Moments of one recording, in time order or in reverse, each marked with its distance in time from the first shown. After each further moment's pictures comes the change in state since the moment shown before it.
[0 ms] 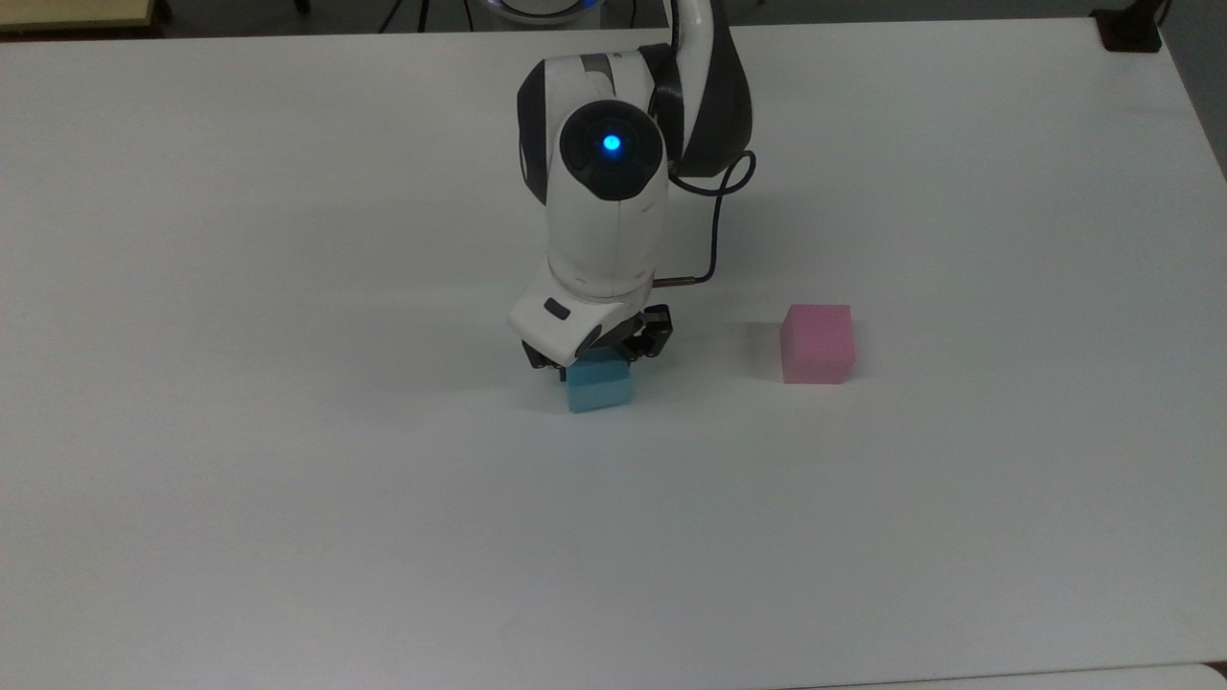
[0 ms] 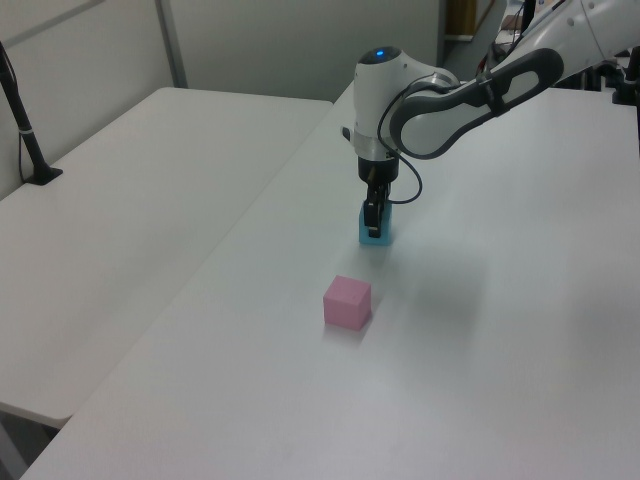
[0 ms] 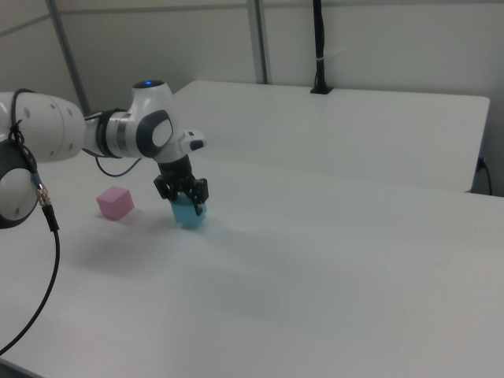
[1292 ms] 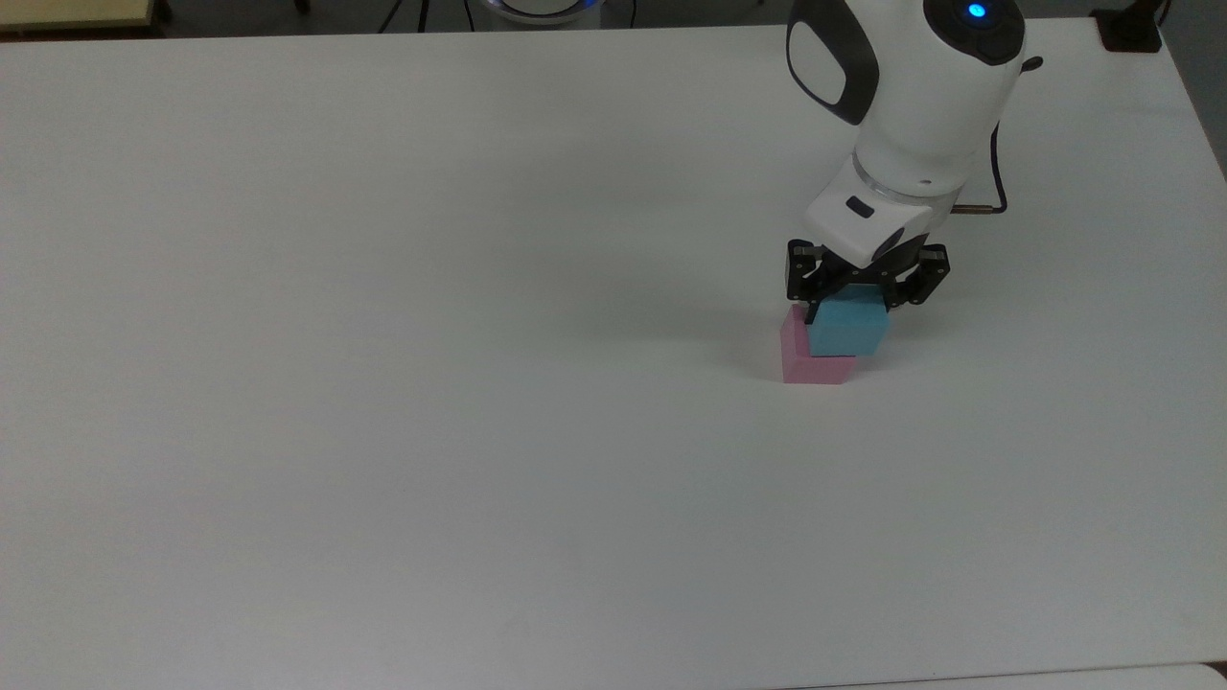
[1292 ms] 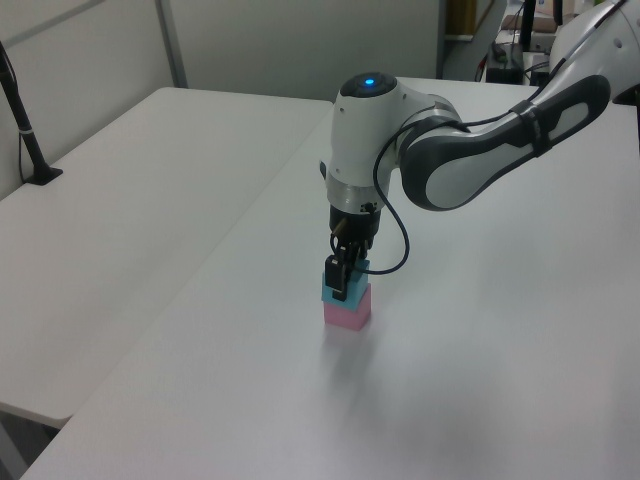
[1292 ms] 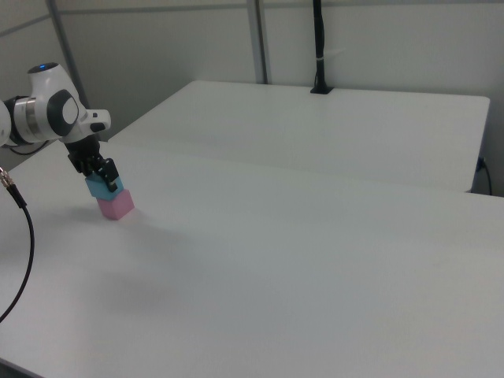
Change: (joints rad) arm 0.336 0.007 0.000 0.108 -0.023 -0.024 0.503
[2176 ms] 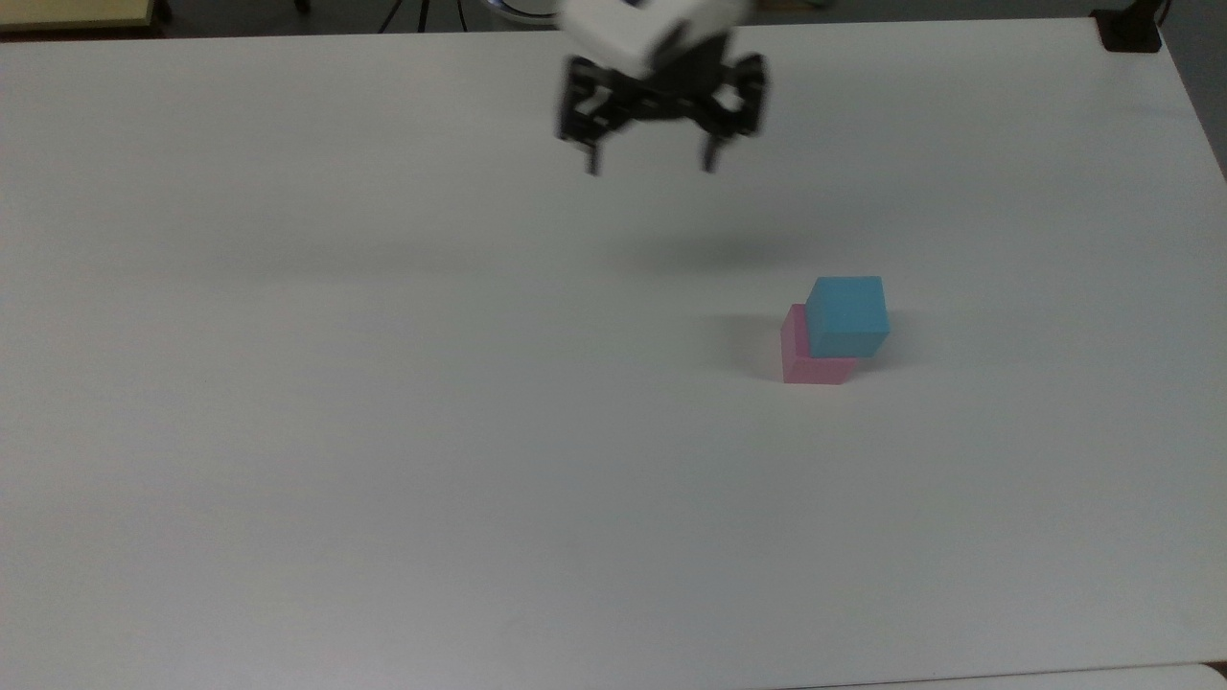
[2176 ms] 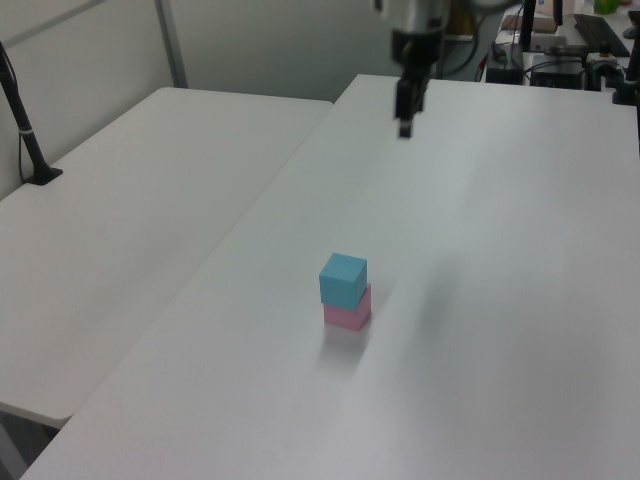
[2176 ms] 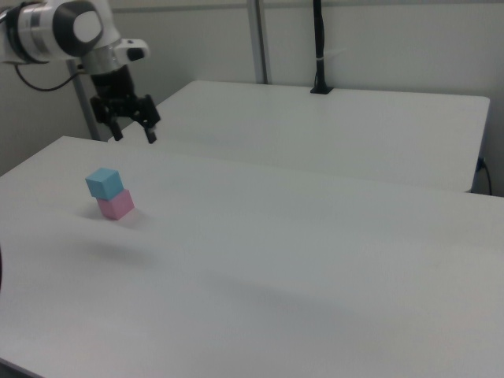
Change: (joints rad) arm -0.257 -0.373 -0.029 -0.047 0.019 -0.412 -0.429
